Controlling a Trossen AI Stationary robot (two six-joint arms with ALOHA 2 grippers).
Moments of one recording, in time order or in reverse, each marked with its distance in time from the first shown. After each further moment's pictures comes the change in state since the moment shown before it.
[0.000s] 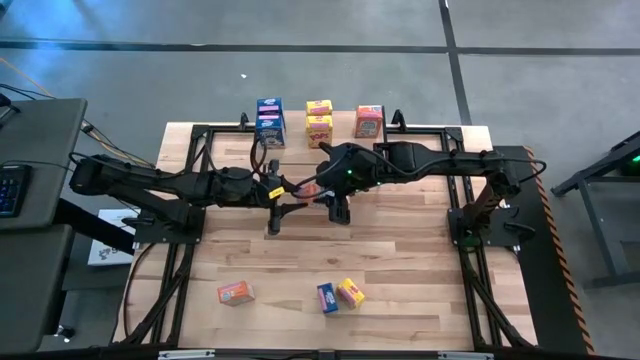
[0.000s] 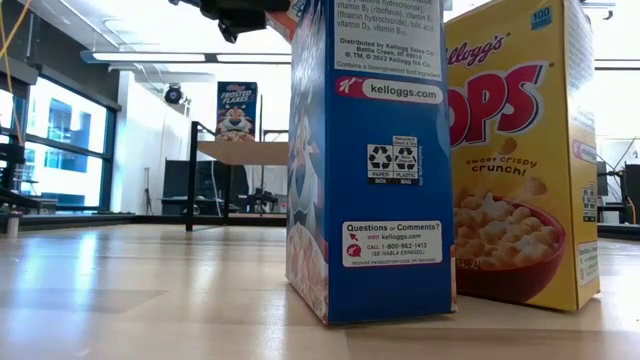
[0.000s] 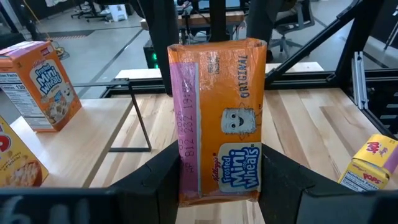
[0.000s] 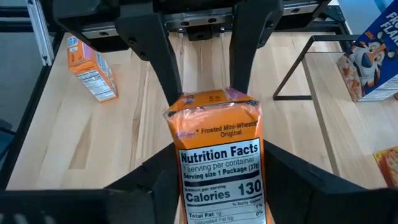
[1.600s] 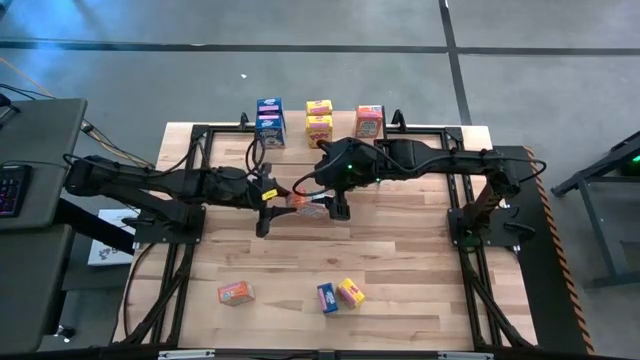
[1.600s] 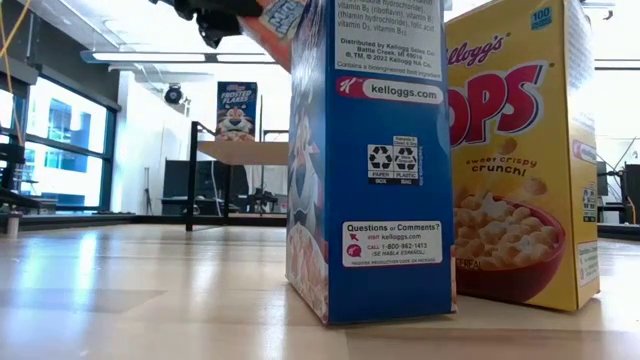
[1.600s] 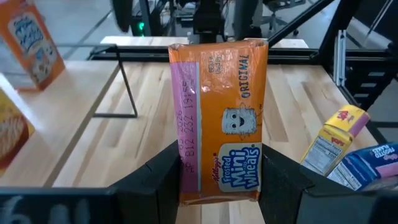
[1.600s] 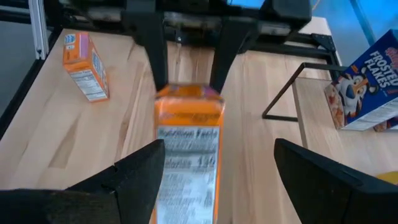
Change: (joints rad) left arm 0.001 -0.086 0.000 -0.201 0.054 -0.072; right arm -0.012 -0.001 0.000 0.046 -0.014 -0.132
